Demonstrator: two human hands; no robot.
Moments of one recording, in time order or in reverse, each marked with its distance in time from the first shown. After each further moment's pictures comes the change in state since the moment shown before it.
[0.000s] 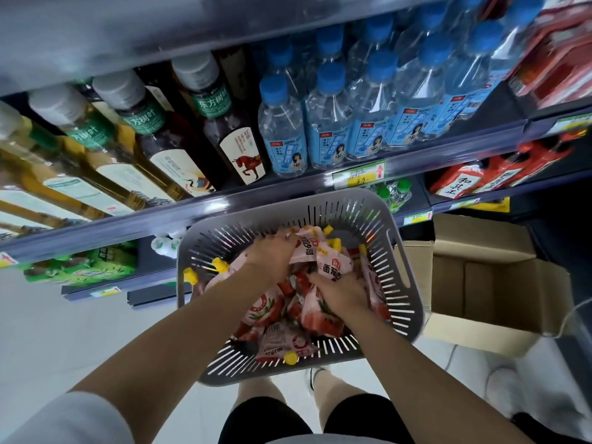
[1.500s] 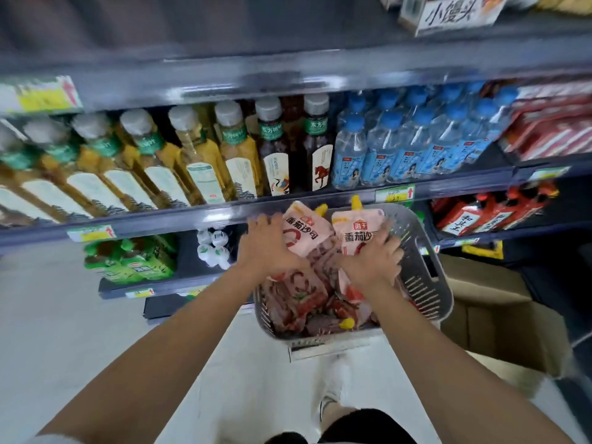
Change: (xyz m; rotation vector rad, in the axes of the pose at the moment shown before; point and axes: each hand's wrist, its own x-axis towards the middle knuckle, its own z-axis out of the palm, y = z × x) left_hand -0.138 -0.088 -0.017 -0.568 0.331 -0.248; right_hand -0.120 -0.068 0.023 -0.303 0.526 -0.364
